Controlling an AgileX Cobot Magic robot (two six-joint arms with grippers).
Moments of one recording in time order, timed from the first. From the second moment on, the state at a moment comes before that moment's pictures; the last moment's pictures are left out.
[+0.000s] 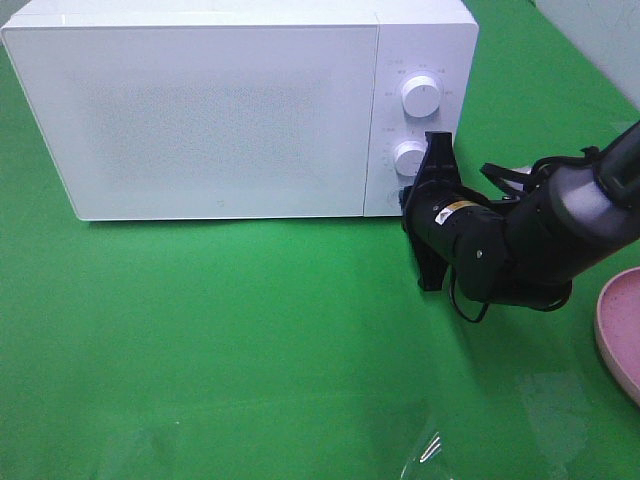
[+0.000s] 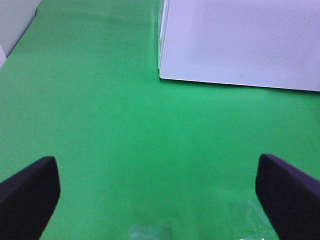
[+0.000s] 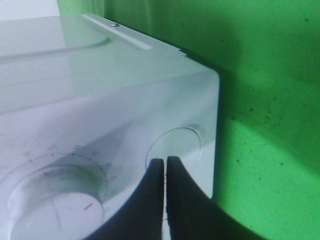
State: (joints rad) left arm 0.01 0.00 -0.52 -0.06 1.08 -0.03; right arm 0.55 2.09 -0.80 0.49 -0.88 1.41
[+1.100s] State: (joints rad) left arm 0.01 0.00 -0.52 -0.06 1.08 -0.03; right arm 0.55 2.16 -0.83 0.52 -0.95 1.44
